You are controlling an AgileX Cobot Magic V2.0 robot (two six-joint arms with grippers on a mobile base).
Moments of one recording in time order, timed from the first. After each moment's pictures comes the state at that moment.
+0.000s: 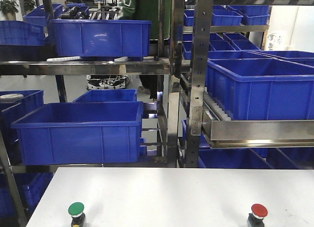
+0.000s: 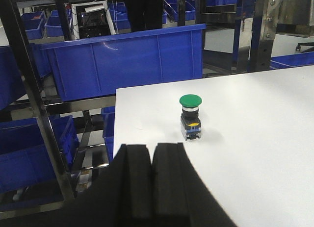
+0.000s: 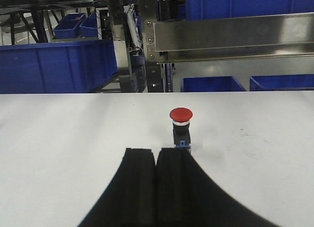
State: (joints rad) left arm -0.14 -0.01 0.02 0.10 0.24 -0.07; right arm 0.08 -0.01 0.03 0.14 0.21 -0.07
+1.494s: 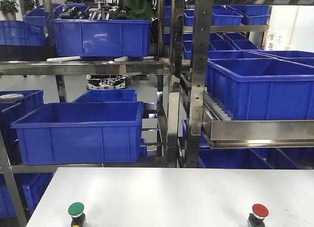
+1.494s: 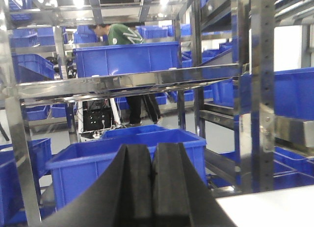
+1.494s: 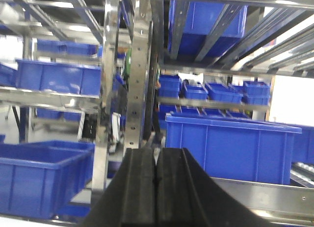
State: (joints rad) left arm -0.14 0.53 -0.36 0.01 -0.20 0.03; right arm 0.08 0.42 -0.46 0.12 -0.07 -0.23
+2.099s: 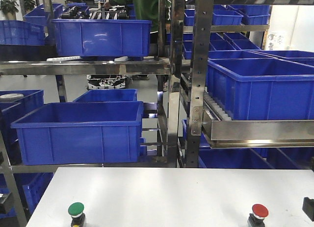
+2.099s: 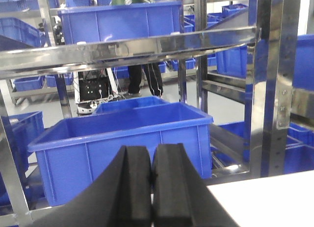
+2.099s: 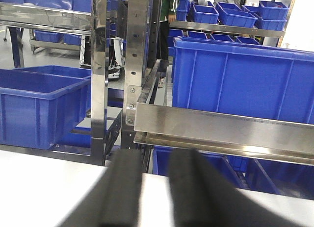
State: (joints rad) left arm -0.14 0.99 -0.46 0.00 -0.44 0.04; right arm 0.08 0.82 -0.53 0.12 -0.11 -0.24
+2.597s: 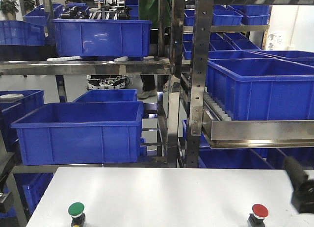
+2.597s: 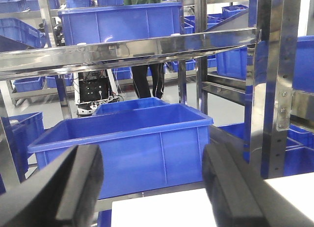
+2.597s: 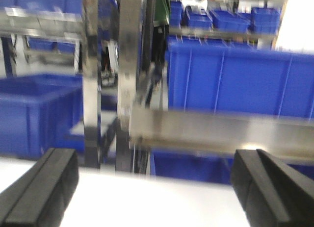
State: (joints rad) left arm -0.14 0.99 -0.46 0.00 -0.45 0.03; right arm 0.08 1.00 -0.45 0.12 -0.35 -0.20
